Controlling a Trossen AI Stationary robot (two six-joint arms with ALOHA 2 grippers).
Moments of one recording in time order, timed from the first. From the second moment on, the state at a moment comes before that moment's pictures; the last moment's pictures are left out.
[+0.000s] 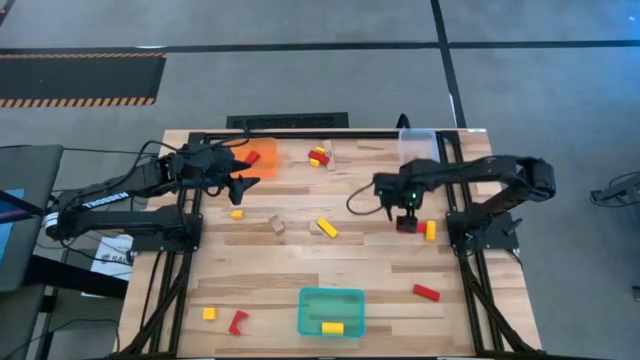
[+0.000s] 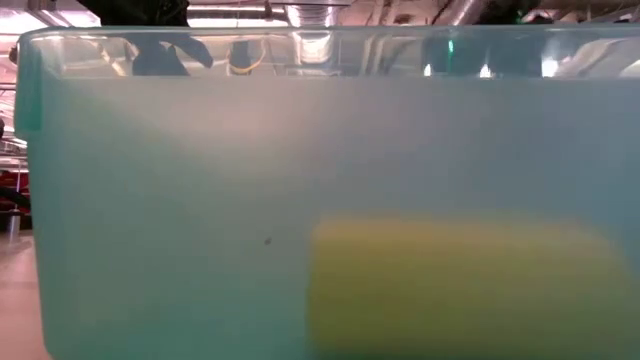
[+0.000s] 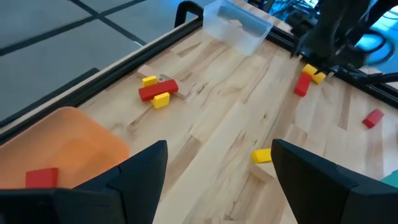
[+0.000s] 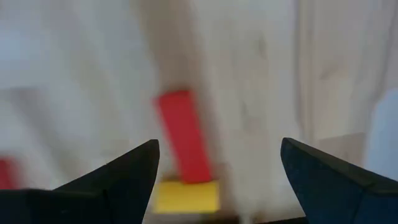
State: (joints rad) left arm 0.34 0.74 0.76 -0.54 -0.06 -0.32; right arm -0.20 1.44 0.94 -1.13 0.04 0.00
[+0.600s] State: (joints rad) left arm 0.34 0.74 0.77 -0.52 -0.06 -0.36; right arm -0.11 1.46 0.75 -0.95 0.01 -0.04
